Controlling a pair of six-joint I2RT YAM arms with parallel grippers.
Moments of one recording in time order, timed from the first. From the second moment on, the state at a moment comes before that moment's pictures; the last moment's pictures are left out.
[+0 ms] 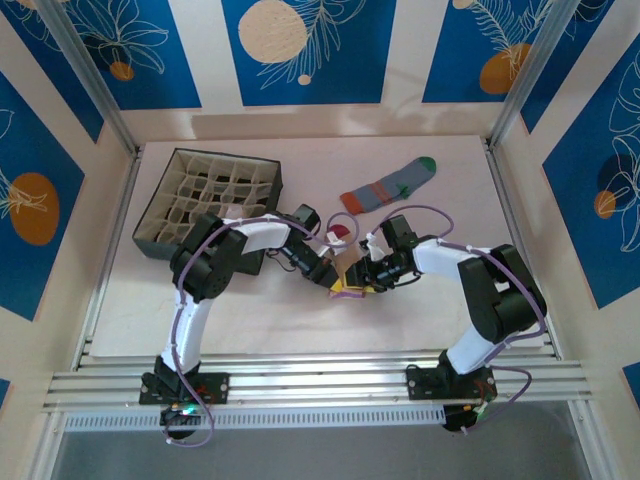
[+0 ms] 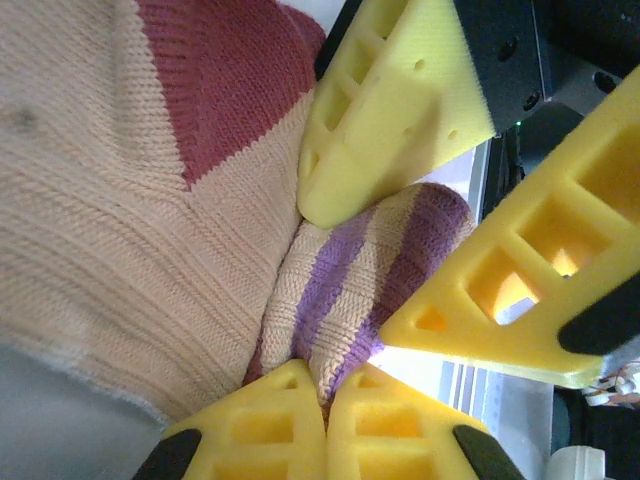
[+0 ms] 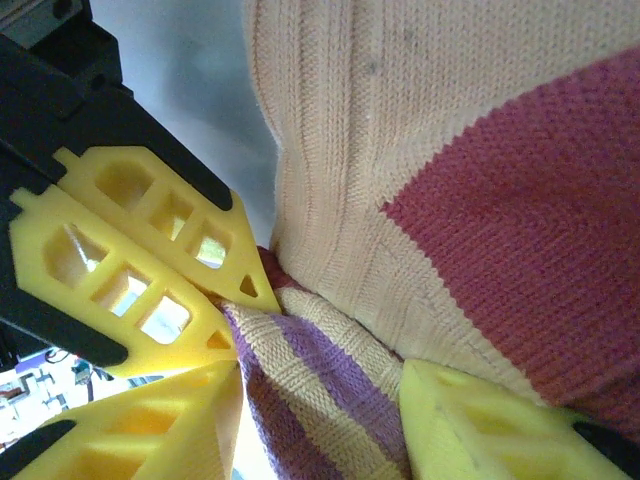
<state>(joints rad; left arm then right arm) -0.63 2.17 1.40 -0.66 1.01 0.18 0.38 1.61 0.76 -0.40 -0.71 0.38</state>
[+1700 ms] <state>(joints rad) -0.85 1.76 0.84 0.21 0.34 0.86 0.34 1.92 1.09 -0.80 -0.73 0.21</state>
